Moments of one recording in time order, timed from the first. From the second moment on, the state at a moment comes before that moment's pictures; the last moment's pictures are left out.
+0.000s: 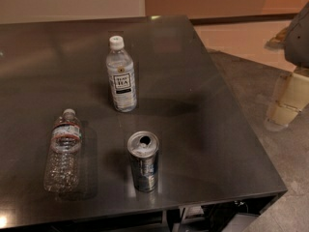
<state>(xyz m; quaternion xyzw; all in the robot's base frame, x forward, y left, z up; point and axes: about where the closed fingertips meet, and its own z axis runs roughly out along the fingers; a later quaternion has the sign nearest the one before) 0.438 -0.217 0.976 -0.60 0.78 -0.03 0.16</state>
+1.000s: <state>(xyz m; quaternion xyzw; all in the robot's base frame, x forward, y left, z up) 0.487 -0.203 0.983 -0.60 0.77 -0.02 0.19</state>
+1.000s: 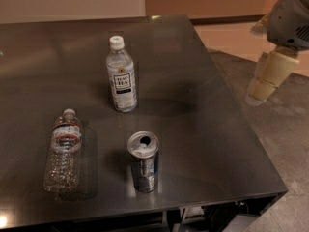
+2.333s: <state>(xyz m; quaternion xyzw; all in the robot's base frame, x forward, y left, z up) 0.568 -0.058 0.986 -0.64 0.70 0.10 0.30</state>
